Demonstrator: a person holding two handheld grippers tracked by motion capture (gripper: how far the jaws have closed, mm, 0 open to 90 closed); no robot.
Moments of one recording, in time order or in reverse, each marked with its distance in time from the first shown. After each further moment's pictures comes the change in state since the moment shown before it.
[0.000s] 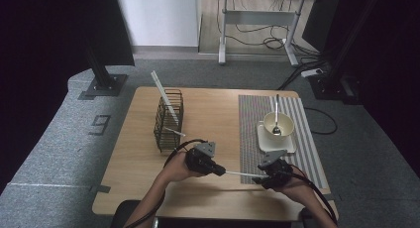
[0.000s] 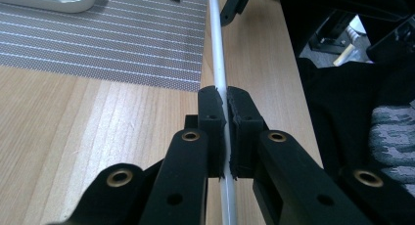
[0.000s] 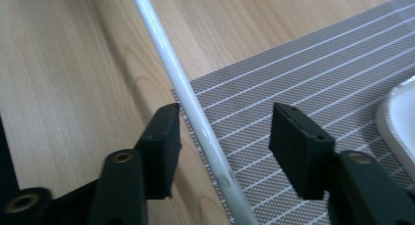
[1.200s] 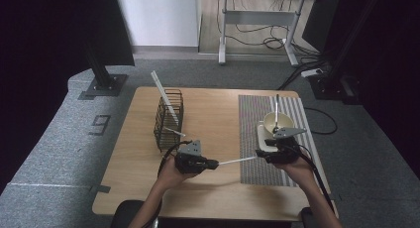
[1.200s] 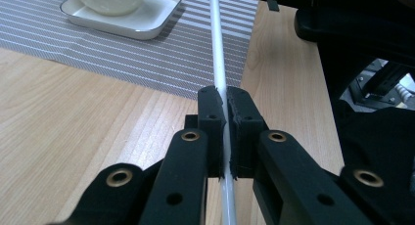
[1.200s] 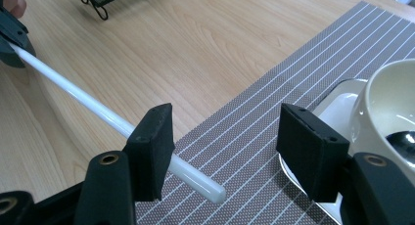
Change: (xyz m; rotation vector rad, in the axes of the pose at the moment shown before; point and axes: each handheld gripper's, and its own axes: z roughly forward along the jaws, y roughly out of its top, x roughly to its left) left arm -0.014 -0.029 -0.019 -0.207 0.193 -0.087; right arm -0.050 0.019 -0.027 -0.250 -0.111 0.267
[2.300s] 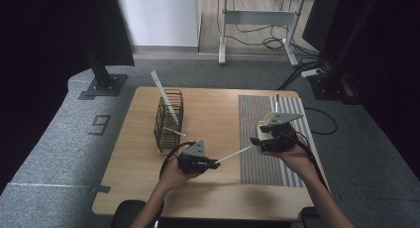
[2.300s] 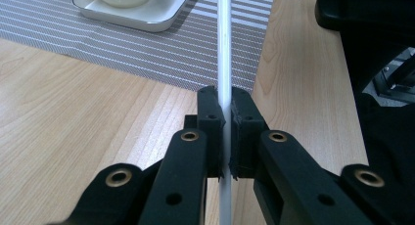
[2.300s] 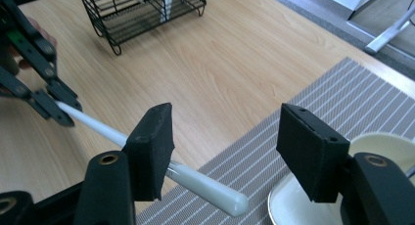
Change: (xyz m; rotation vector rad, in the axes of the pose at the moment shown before) left arm -0.004 0.004 0.009 0.038 0.070 0.023; right arm 0.014 0.058 -0.018 -0.025 -0.017 -0.080
